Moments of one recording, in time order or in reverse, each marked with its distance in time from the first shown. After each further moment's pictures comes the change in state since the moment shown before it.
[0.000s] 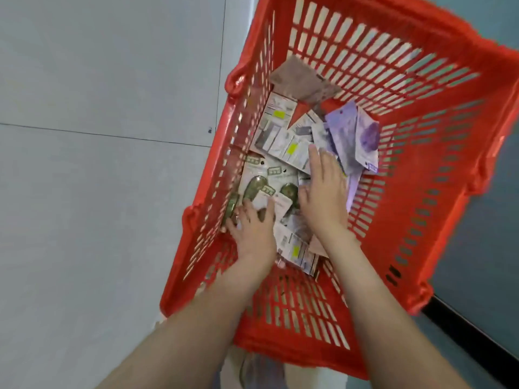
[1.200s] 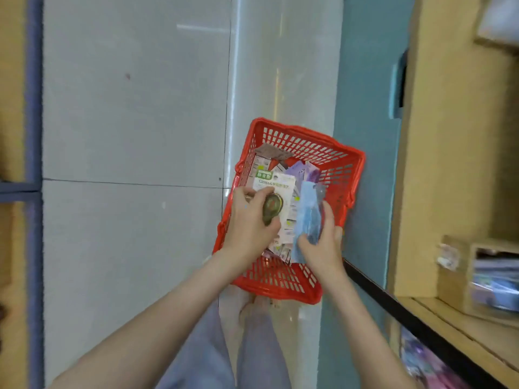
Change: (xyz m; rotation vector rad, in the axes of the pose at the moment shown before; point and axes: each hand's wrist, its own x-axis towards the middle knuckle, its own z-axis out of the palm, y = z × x) left_hand -0.218 0.000 -0.284 -0.728 0.348 0.341; right_hand -0.118 -0.116 -0.295 0.642 -0.093 0.612
